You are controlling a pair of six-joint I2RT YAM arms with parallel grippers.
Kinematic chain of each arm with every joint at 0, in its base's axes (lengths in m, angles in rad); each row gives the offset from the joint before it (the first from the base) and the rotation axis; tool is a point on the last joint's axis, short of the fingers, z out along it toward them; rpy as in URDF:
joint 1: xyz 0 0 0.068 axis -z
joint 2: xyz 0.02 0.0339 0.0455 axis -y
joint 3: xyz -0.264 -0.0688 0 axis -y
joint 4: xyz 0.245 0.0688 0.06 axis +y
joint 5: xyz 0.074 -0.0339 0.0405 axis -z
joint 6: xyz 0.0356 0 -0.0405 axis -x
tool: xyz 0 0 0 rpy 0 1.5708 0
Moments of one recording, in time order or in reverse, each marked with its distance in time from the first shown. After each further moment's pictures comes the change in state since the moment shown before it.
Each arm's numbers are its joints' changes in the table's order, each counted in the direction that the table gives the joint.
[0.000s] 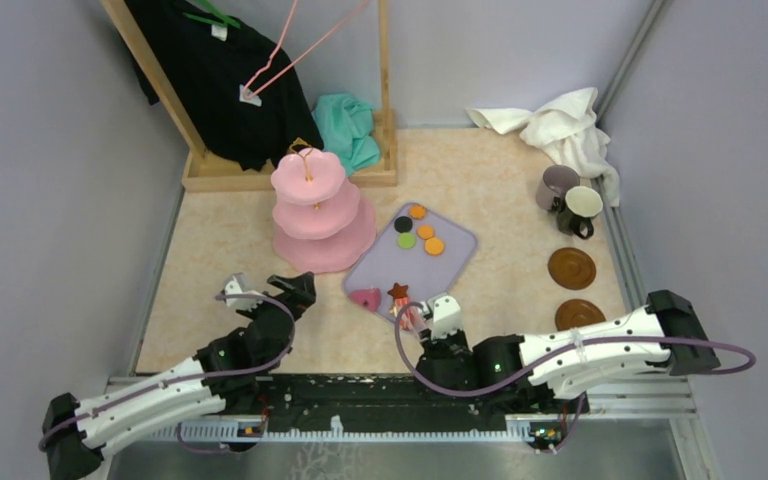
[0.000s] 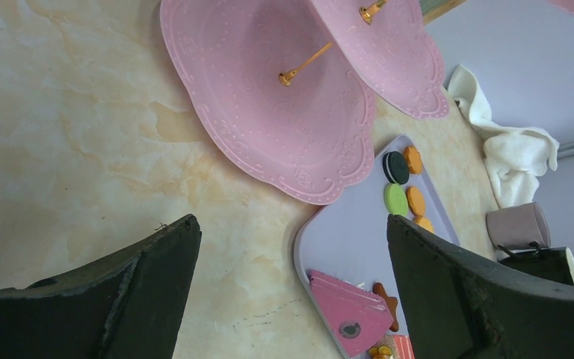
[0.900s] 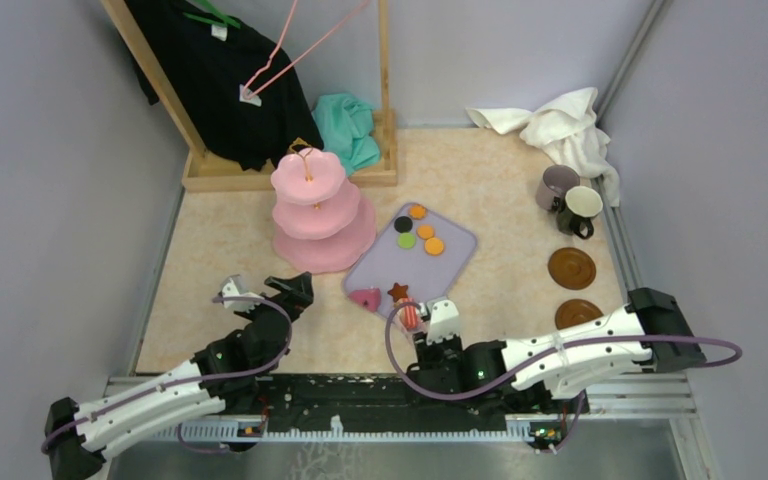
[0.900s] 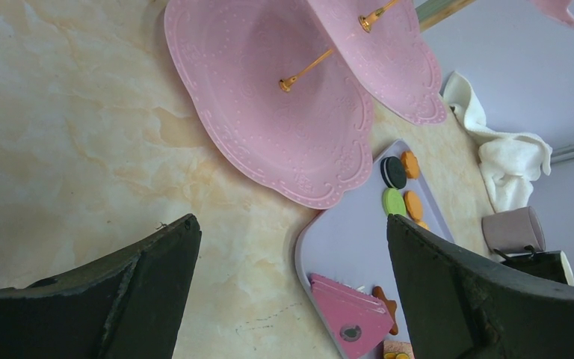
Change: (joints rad) left arm 0.000 0.053 -0.020 0.008 -0.012 -0.016; right arm -0.053 -0.104 0.058 0.076 0.043 -0.220
